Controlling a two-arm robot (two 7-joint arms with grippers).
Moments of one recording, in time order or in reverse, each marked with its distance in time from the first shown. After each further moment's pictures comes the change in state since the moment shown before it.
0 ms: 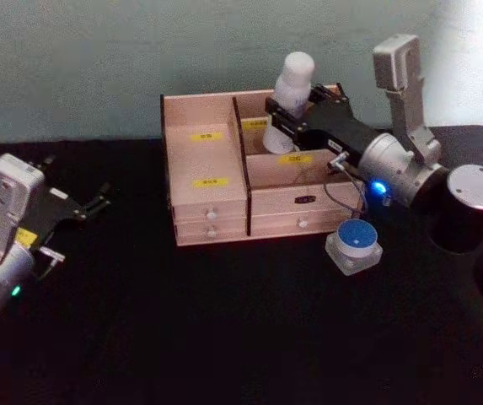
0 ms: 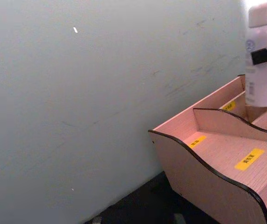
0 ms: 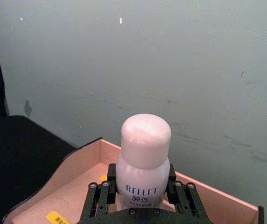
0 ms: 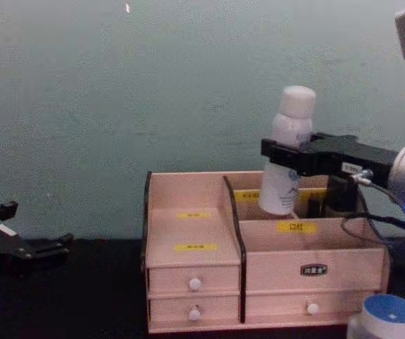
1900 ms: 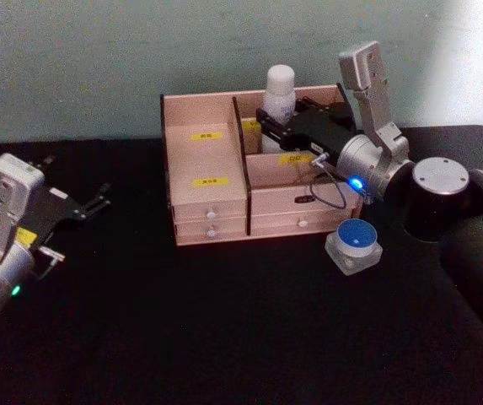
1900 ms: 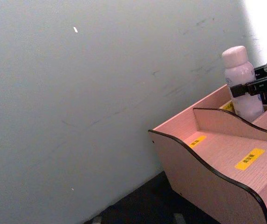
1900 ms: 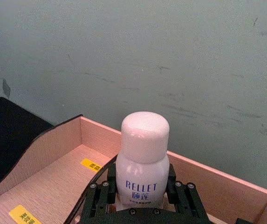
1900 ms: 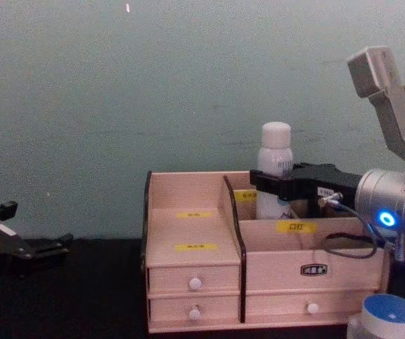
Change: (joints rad) left arm 0.000 0.000 0.000 0.000 0.000 0.000 0.000; right arm 0.153 -0.118 0.015 0.329 -0.091 -0.035 0.010
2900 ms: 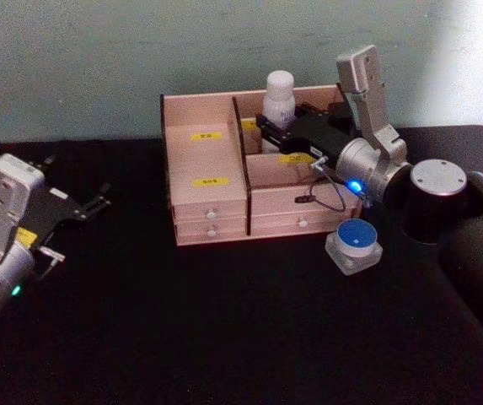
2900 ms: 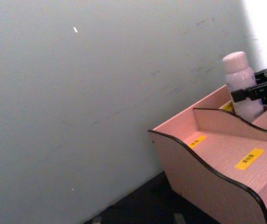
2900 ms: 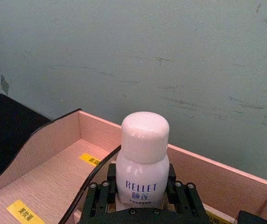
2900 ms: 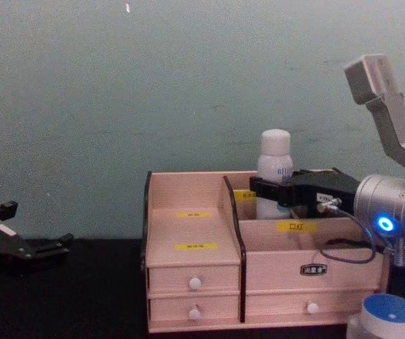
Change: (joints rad) left arm 0.000 0.000 0.000 0.000 0.000 0.000 0.000; right arm 0.007 -0.009 0.007 0.027 -0.008 0.009 0.003
